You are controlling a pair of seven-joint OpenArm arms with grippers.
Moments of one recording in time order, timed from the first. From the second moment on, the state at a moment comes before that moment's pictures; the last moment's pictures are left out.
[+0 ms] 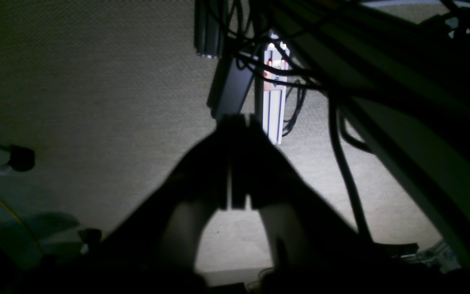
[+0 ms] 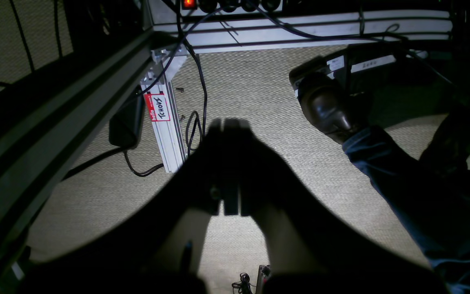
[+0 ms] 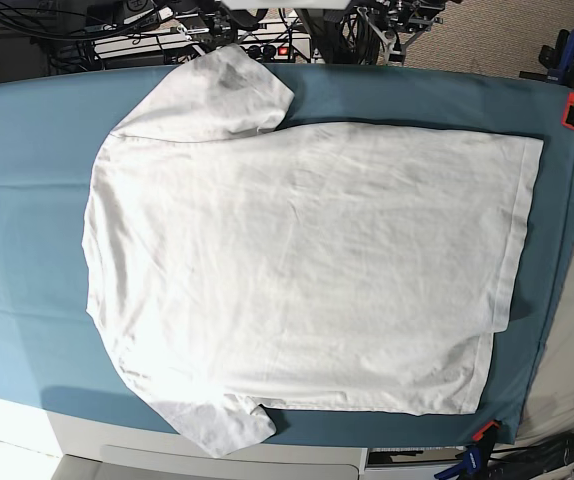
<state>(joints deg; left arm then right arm) 5.1 -0.9 18.6 15.9 -16.9 -2.1 8.1 -3.4 2.2 -2.9 16.1 2.3 -2.2 -9.2</state>
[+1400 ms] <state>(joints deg) 33.0 -10.8 12.5 56.1 -16.1 0.5 18.0 -30.9 12.9 -2.9 49.2 -1.6 -2.0 -7.0</state>
